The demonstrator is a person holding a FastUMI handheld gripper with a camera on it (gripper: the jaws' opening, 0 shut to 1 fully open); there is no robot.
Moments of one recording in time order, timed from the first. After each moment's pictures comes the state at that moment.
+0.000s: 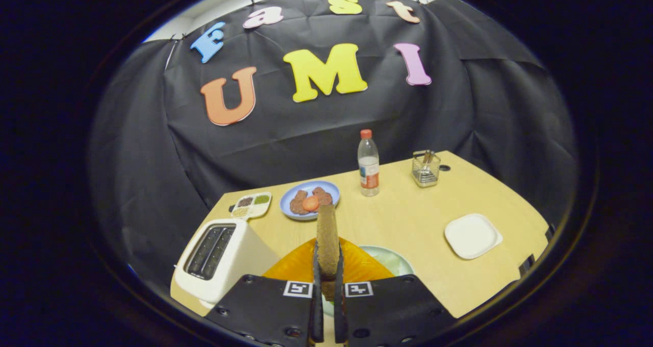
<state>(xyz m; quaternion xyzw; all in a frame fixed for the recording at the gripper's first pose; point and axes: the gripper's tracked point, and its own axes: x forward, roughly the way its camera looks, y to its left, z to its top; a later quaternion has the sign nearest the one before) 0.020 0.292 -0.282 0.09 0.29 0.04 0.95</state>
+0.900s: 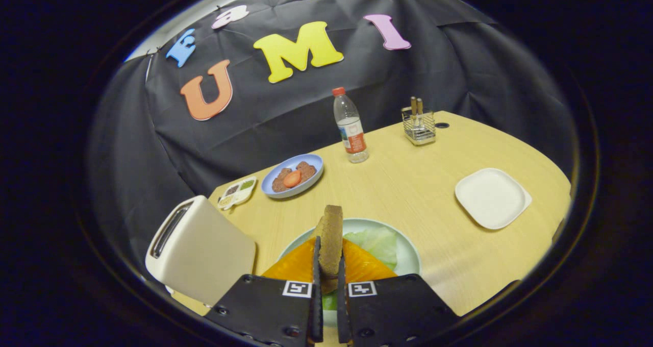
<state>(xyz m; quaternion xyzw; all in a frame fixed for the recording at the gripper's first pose) 0.028 0.250 -0.377 0.16 0.32 0.04 0.93</state>
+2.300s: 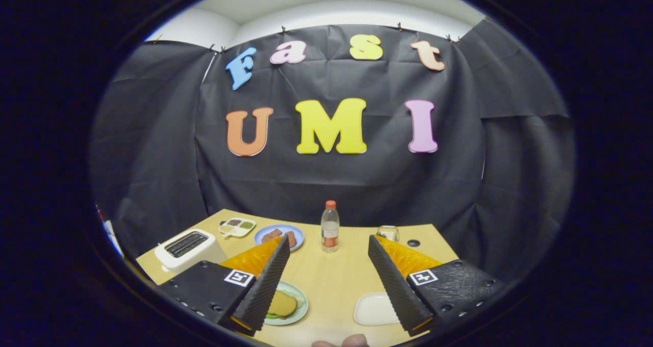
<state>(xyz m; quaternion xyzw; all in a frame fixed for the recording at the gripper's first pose) 0.045 0.084 -0.122 -0.01 0.14 0.11 0.98</state>
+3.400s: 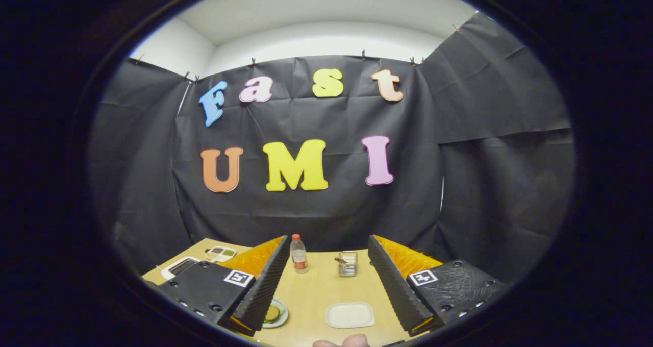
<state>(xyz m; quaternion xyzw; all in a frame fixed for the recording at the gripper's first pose) -0.008 0.007 -0.032 0.03 0.07 0.04 1.00</state>
